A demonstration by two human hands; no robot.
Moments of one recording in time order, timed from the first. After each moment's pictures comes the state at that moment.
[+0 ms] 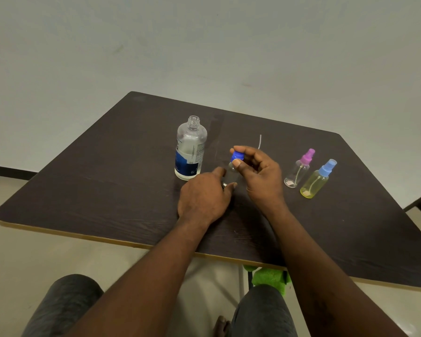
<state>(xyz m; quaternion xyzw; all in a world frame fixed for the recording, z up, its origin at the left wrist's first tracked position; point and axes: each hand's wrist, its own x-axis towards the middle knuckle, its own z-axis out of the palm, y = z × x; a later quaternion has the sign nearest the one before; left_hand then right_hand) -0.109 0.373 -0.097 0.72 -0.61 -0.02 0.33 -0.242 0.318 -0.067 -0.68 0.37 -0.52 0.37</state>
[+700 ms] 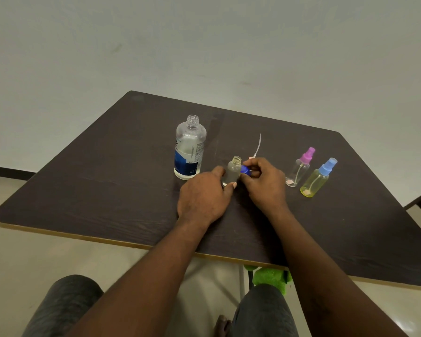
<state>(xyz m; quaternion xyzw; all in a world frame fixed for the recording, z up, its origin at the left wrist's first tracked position) -0.109 0.373 -0.097 0.72 -0.61 -0.02 0.32 -0.257 0.304 -0.085 -0.71 0.51 -0.43 0.21</state>
